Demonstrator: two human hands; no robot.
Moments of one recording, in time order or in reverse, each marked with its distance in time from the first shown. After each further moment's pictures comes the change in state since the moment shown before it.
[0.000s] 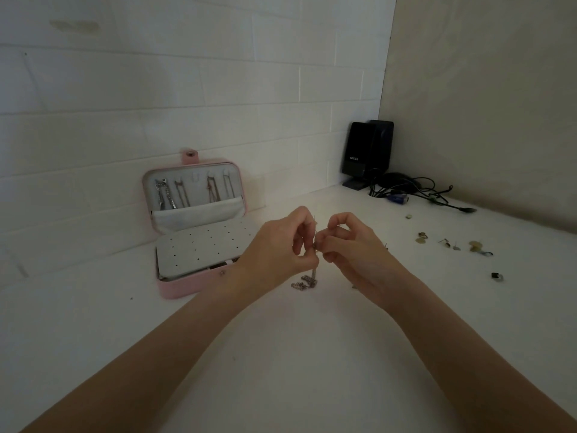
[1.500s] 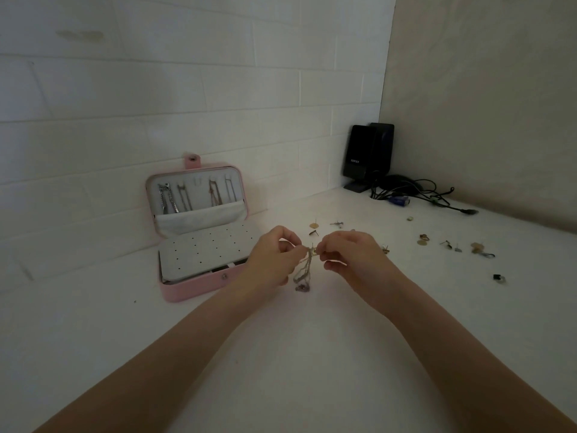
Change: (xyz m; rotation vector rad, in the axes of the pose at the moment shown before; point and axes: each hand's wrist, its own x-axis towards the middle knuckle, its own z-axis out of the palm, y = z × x) left_hand -0.003 0.000 0.007 -0.427 0.063 -0.586; right_hand 0.003 0.006 0.002 -0.148 0.090 0.070
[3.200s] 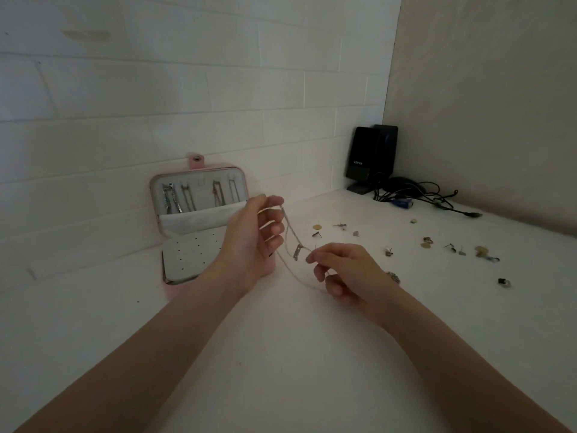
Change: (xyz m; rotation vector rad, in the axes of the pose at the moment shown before) left_hand 0.008 0.025 -0.023 -0.761 0.120 -0.064; right_hand -0.009 0.003 0.006 -0.121 -0.059 0.123
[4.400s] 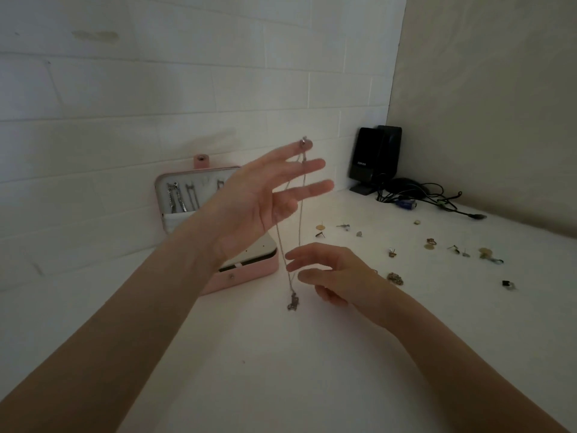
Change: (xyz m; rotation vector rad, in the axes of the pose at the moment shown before) left_hand -0.031 0.057 0.016 0.125 -0.433 0.031; right_hand -0.005 -0.001 0.005 -0.210 -0.246 -0.151
